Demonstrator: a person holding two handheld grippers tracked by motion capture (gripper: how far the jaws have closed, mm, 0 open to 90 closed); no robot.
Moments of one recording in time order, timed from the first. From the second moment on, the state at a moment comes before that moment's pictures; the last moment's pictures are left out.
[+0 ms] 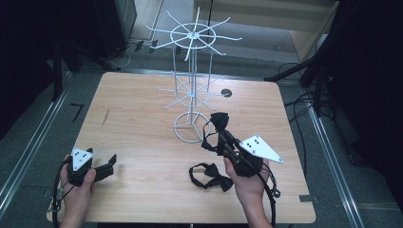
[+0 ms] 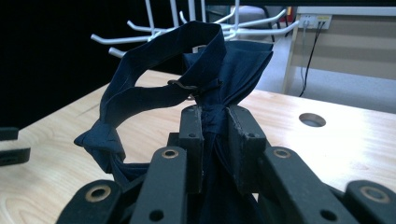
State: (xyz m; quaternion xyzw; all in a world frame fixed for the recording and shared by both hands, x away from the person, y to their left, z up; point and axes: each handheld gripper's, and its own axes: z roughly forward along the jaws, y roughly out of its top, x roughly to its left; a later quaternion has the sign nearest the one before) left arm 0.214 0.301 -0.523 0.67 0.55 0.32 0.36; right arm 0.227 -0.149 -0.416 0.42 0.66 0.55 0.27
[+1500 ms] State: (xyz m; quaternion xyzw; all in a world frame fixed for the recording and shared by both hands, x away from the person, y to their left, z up) left arm 0.214 0.301 -0.523 0.67 0.55 0.33 0.37; right arm 0.252 -0.167 -0.399 0.46 0.63 0.55 0.30
